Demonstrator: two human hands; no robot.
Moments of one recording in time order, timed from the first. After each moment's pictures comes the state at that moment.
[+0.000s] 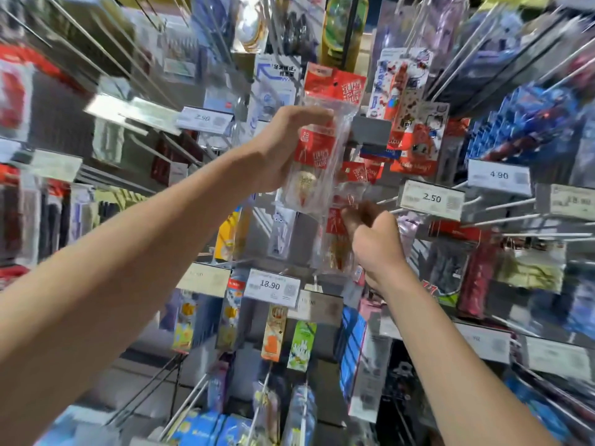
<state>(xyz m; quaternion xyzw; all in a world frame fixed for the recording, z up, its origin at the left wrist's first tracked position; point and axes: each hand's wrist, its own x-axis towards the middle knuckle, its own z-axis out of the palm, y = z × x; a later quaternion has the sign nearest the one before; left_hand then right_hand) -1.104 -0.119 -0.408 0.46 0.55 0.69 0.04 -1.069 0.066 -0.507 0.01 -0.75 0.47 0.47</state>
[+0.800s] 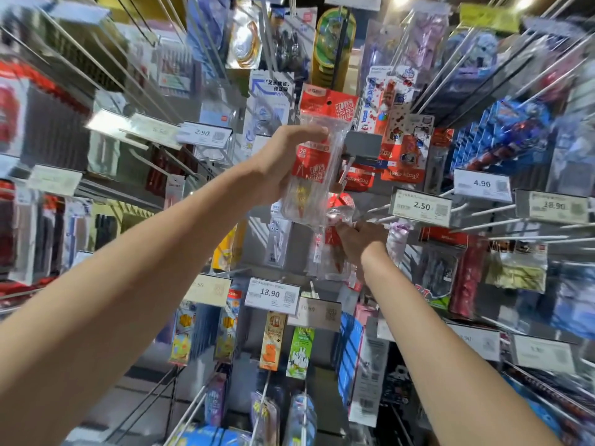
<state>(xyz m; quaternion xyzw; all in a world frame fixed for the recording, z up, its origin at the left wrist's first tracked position) -1.108 -0.119 -0.411 0.49 0.55 0.67 0.05 -1.090 0.072 -0.494 -0.19 -0.82 0.40 0.38</state>
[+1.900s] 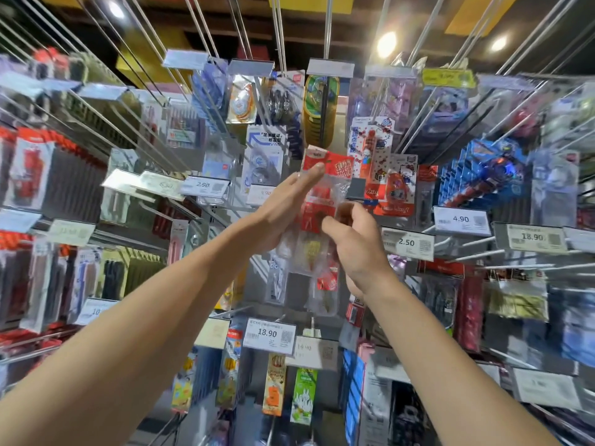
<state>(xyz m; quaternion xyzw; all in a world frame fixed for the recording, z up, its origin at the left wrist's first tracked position) -1.090 -0.106 -0.409 0.46 0.59 0.66 -0.02 -1.017 0.005 -0.452 0.15 -0.70 0.53 0.46</state>
